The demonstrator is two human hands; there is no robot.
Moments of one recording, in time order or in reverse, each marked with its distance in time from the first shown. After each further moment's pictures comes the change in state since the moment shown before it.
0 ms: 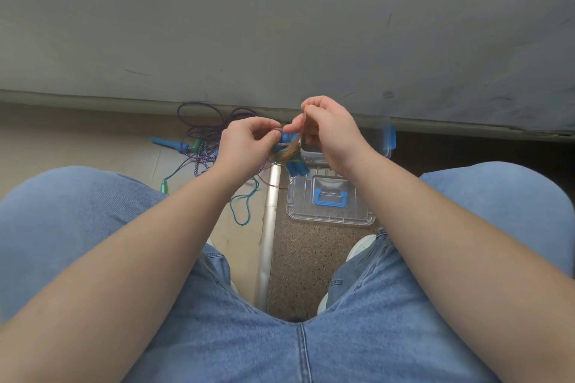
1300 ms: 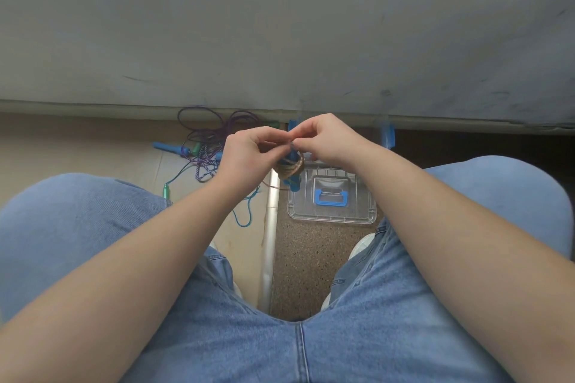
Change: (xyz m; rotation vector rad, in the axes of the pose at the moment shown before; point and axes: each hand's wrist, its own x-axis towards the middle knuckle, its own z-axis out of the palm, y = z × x) left_hand -0.025 0.015 0.004 0.022 -0.058 0.189; right_hand -0.002 -0.001 -0.022 -0.640 -0.212 0.026
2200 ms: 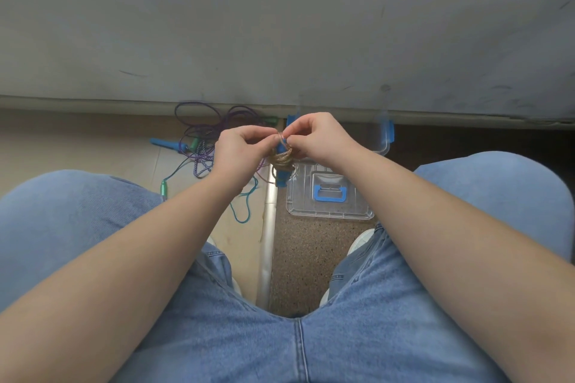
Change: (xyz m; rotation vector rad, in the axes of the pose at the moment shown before) left_hand 0.007 -0.015 0.002 -0.174 0.077 -0.272; right_hand 0.012 0.015 0.020 0.148 0.122 0.048
